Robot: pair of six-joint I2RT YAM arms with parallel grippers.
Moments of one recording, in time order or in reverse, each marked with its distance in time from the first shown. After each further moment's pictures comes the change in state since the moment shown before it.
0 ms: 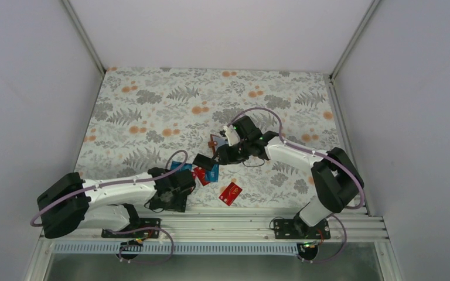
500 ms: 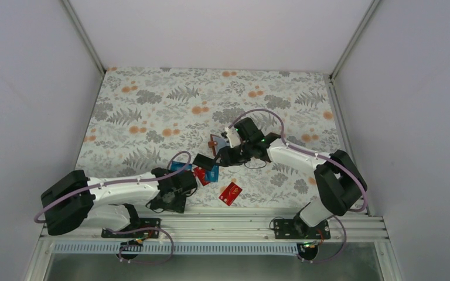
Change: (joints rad) left arm -0.024 0.046 0.010 -0.001 -0.023 0.004; right arm 0.000 -0.033 -0.031 -0.001 0.003 -0.001
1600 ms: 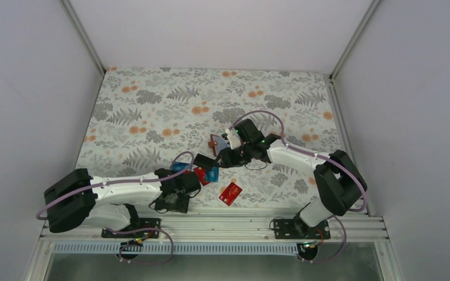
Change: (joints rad) left arm -0.045 0.026 0.024 0.027 0.006 -0.053; right arm 0.001 0.000 -0.017 0.001 0.001 0.000
